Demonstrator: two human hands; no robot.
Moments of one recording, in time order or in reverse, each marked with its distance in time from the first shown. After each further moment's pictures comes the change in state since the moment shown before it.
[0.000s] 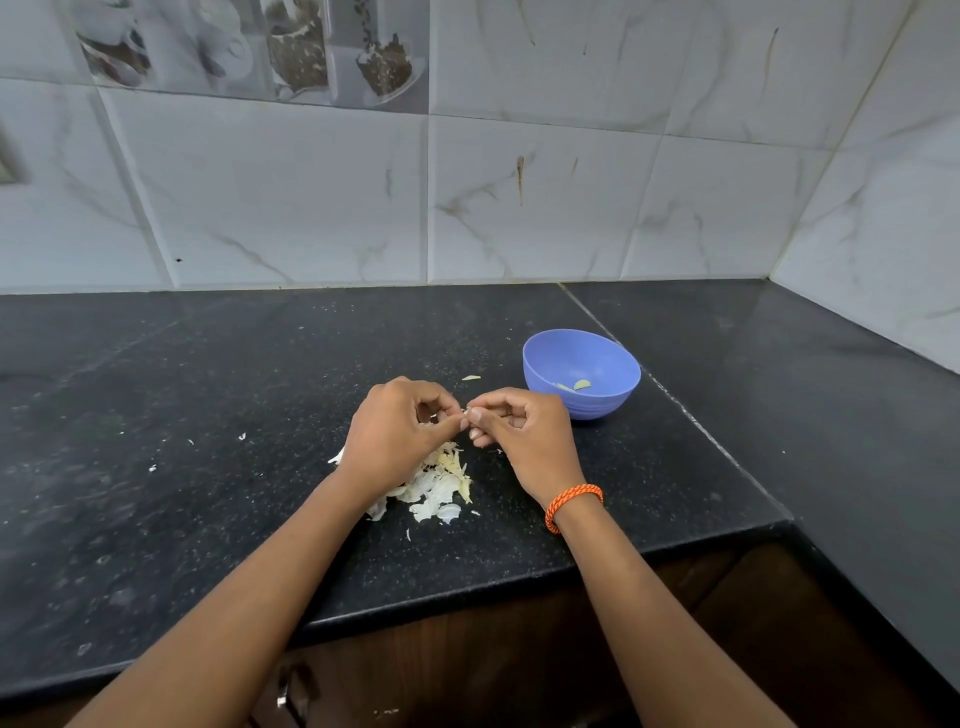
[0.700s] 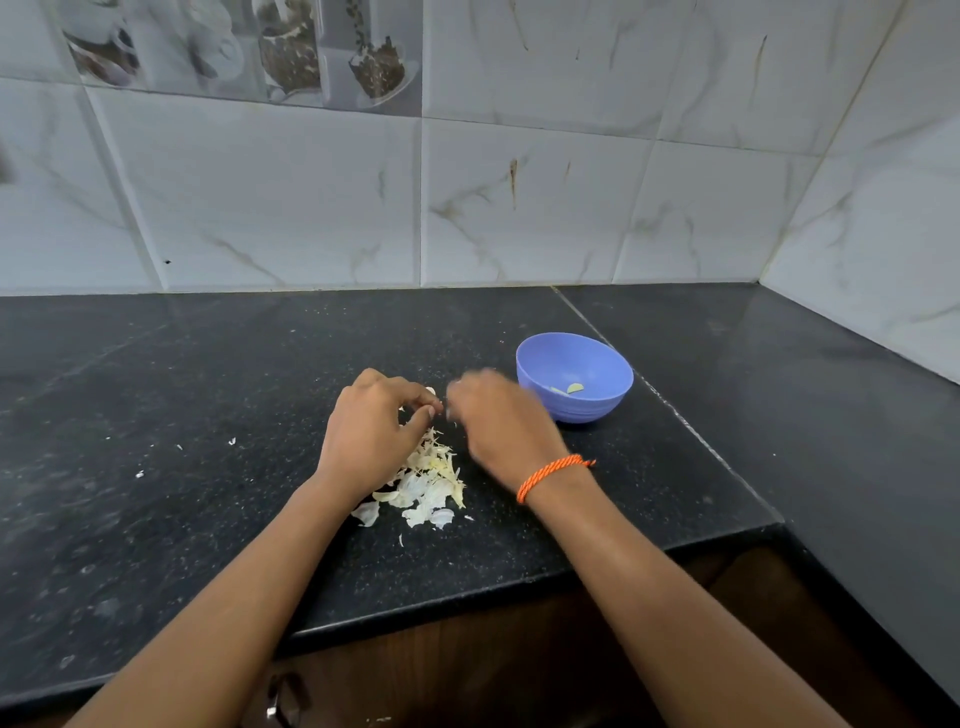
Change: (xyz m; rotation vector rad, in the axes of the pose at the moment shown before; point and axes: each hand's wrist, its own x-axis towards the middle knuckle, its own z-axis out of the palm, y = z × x) left_hand 0.005 -0.014 -0.005 0.202 0.079 0.035; right_hand 0.022 -0.035 0.012 -1.137 -0.186 -0.464
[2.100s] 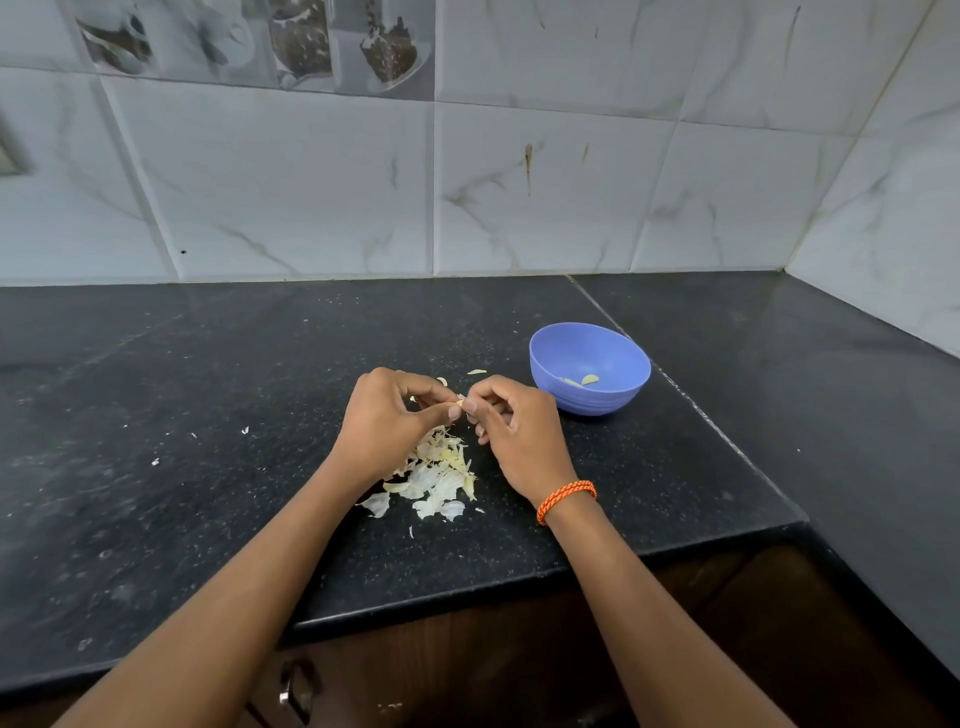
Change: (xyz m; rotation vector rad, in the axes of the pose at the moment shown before) left_hand -0.001 0.012 -0.010 -0.415 -0.125 -0.085; right_hand -0.023 0.004 0.030 0.922 0.199 0.345
